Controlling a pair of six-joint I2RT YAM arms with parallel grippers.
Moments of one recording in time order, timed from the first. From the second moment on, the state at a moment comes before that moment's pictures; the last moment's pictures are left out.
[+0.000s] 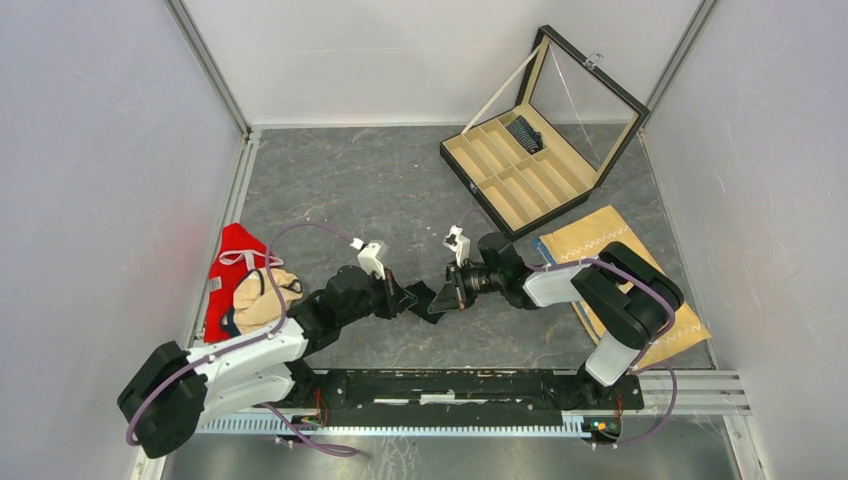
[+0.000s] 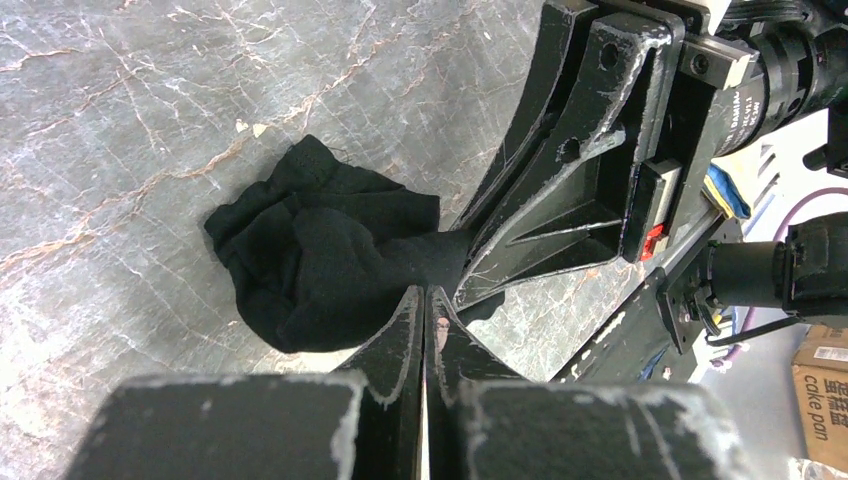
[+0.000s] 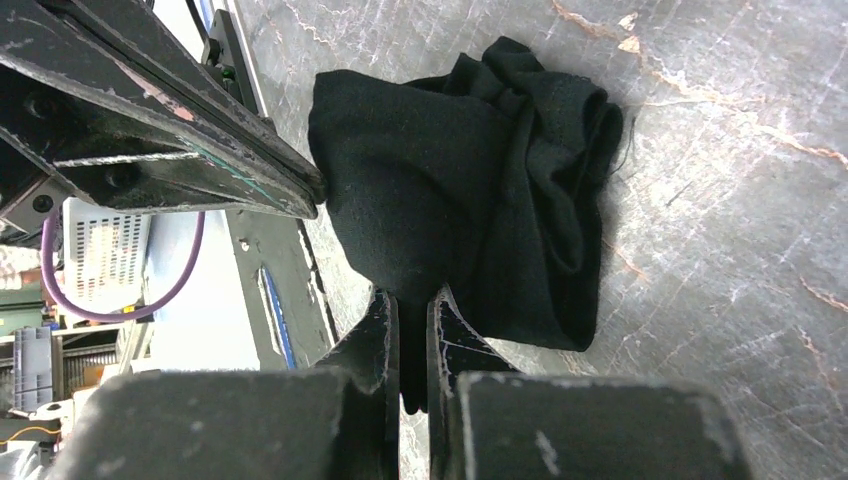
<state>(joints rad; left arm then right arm) -0.79 0.94 0.28 0.18 0.08 -0.68 0.71 1.69 0.58 0.51 -0.72 0.51</state>
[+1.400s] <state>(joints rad) -0.83 1.04 0.29 0.35 -0.03 -0.68 0.66 1.77 0.59 0.60 -0.74 0.64</state>
